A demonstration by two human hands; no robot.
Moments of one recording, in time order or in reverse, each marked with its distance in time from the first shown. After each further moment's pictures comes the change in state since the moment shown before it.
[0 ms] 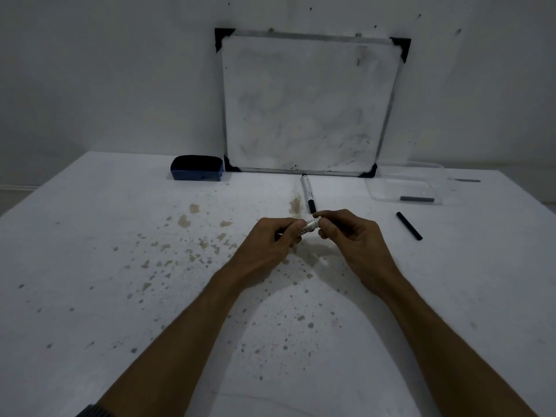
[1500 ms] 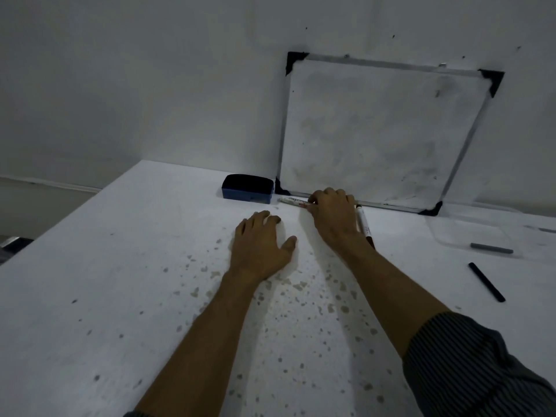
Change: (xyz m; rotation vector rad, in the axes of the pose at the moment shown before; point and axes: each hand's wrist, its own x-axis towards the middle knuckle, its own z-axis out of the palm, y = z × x) left_hand 0.043 -0.102 -0.092 0.766 0.248 -0.234; right_hand 0.195 0.052 0.134 -1.083 0.065 -0.244
